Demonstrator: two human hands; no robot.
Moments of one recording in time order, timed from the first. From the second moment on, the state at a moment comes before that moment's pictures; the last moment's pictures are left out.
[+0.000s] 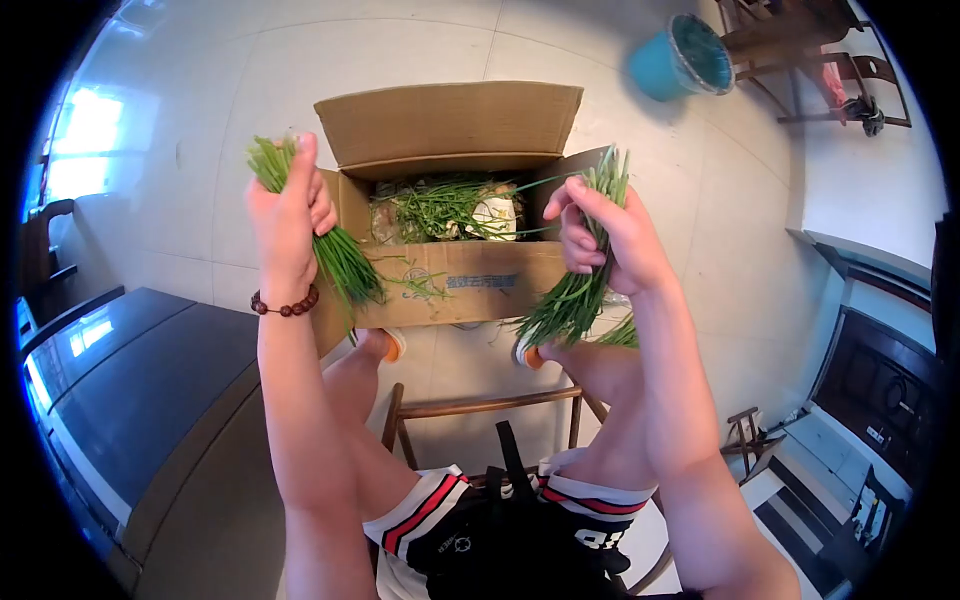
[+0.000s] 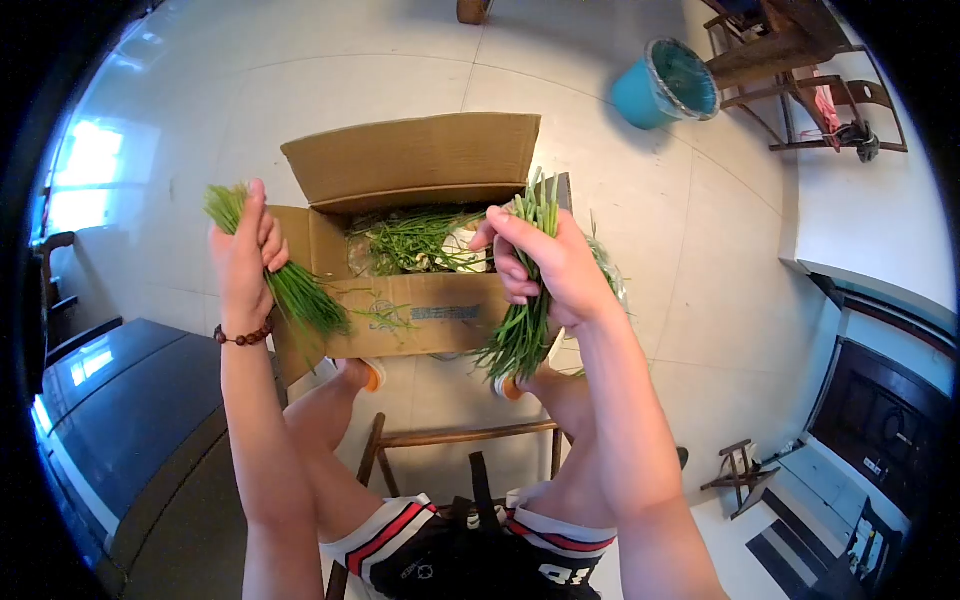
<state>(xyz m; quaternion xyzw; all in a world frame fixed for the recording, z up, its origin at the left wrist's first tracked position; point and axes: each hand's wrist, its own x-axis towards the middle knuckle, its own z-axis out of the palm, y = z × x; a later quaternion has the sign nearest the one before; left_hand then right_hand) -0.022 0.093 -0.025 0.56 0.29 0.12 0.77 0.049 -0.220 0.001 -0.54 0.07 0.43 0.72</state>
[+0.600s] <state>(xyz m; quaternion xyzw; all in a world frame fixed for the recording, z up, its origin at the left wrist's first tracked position) -0.026 0.020 -0.021 0.64 0.11 -0.03 0.76 0.029 -0.161 -0.002 -0.60 0.03 0.48 0.64</state>
